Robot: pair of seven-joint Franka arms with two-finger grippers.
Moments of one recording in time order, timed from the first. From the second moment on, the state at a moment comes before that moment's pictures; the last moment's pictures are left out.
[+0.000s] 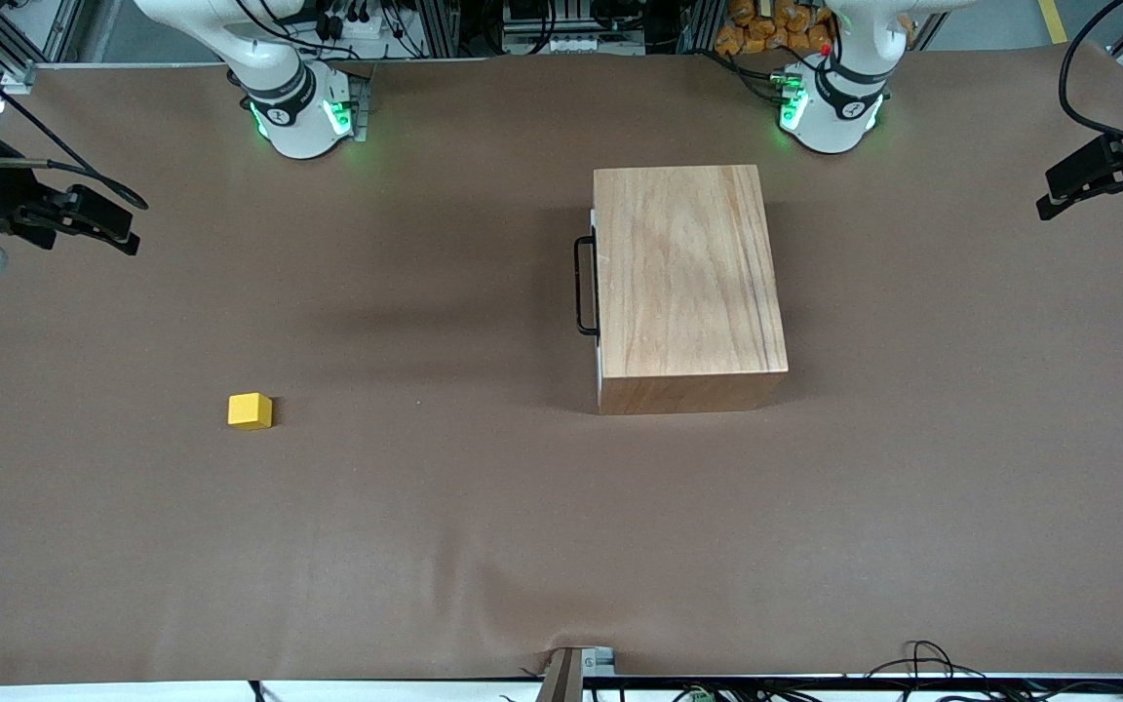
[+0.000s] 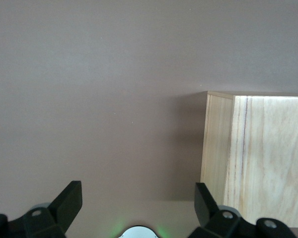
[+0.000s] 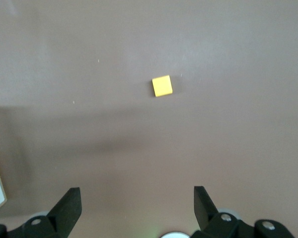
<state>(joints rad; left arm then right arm) 0.04 -0.02 -0.06 -1.44 -0.03 1.40 -0.06 0.07 -0.01 -0.02 -1.53 0.04 1.43 0.15</state>
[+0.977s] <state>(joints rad) 0.04 -0.02 -0.06 -1.44 -0.03 1.40 -0.06 0.08 -0.01 -0.05 -1.52 0.06 1.36 0.15</state>
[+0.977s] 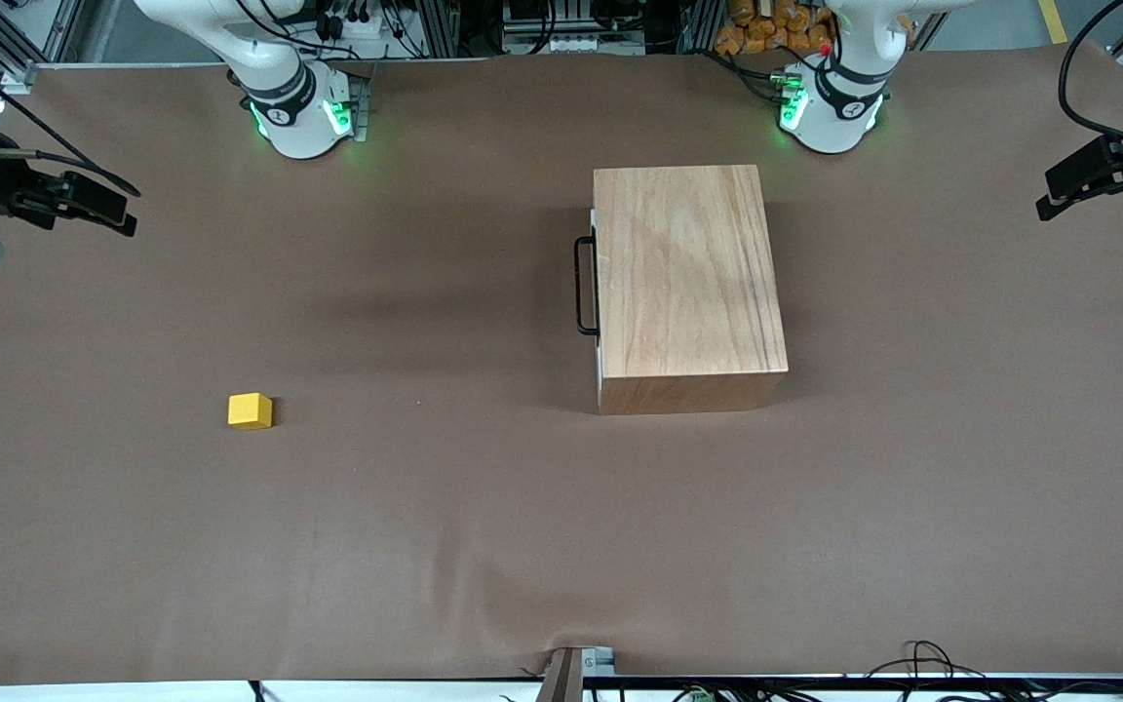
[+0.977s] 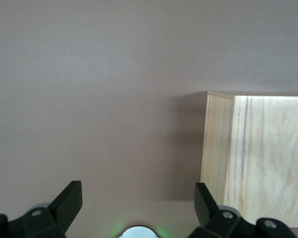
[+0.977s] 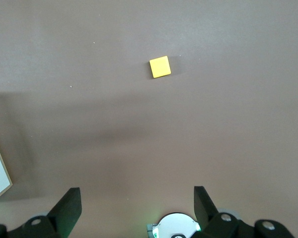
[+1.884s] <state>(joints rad) -0.12 0.06 -0.10 -1.44 -0.08 1.40 -0.13 0.04 -0.01 -0.06 -1.51 0.06 1.34 0.15</state>
